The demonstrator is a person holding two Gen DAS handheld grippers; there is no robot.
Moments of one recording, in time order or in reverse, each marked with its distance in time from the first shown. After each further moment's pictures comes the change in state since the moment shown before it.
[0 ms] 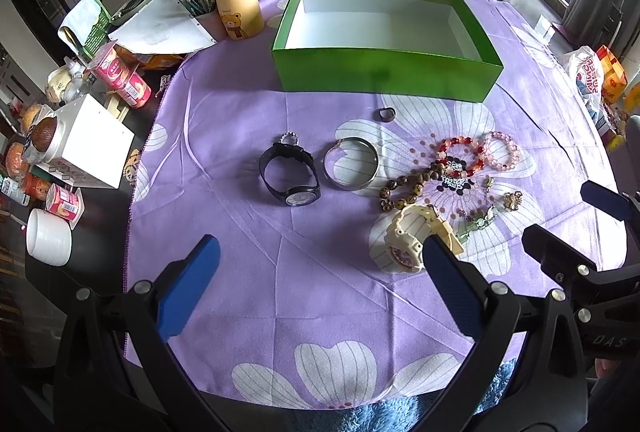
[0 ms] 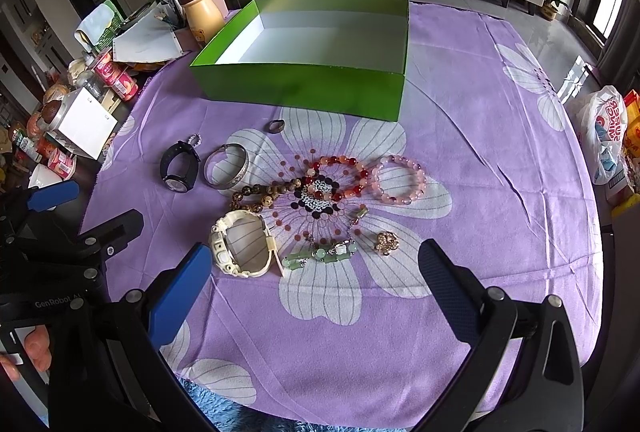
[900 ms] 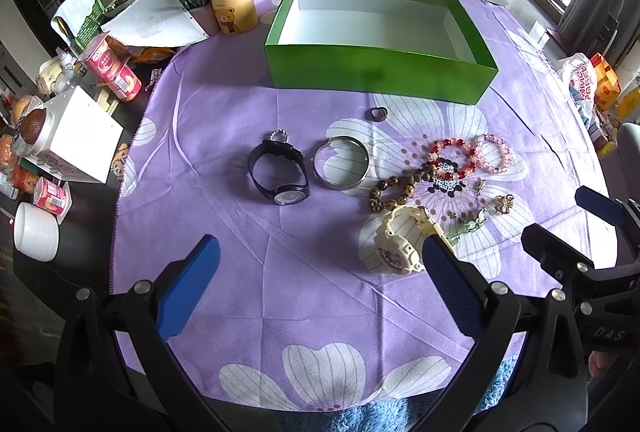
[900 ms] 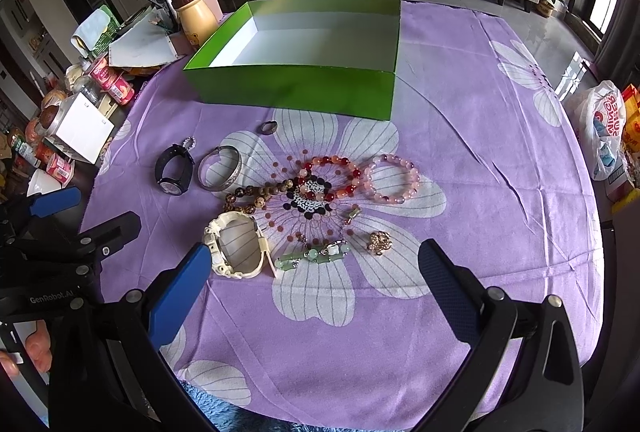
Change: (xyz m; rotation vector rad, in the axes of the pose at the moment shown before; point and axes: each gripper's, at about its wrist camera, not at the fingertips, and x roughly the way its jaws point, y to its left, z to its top) left arm 0.005 0.000 0.001 -0.022 0.005 -0.049; right arm -0.001 -0.011 -0.001 0.023 -0.006 0.001
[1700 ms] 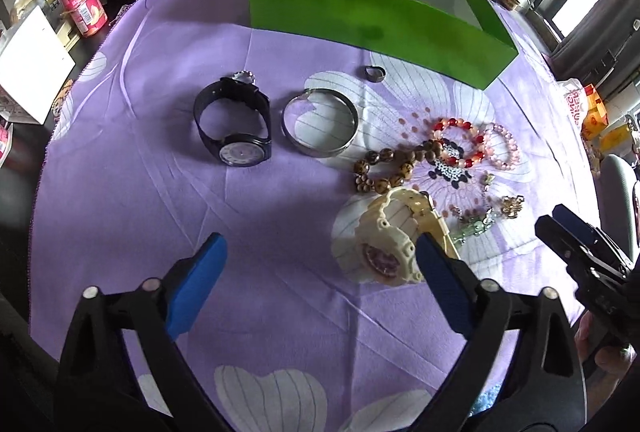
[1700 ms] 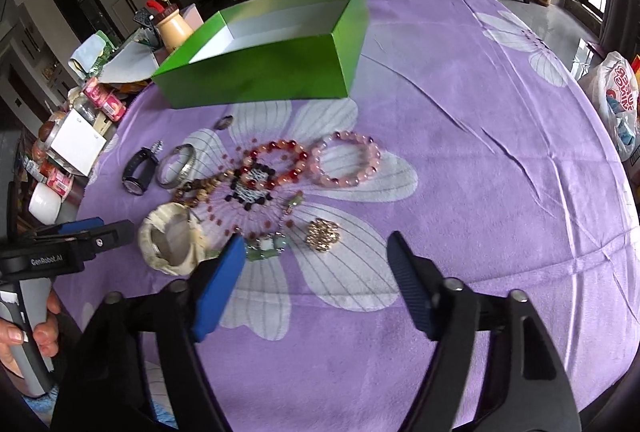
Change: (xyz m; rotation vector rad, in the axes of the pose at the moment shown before) left arm 0.074 -0.002 -0.029 -0.130 0.036 -0.128; right arm 0.049 -0.067 -0.038 0.036 -0.096 0.078
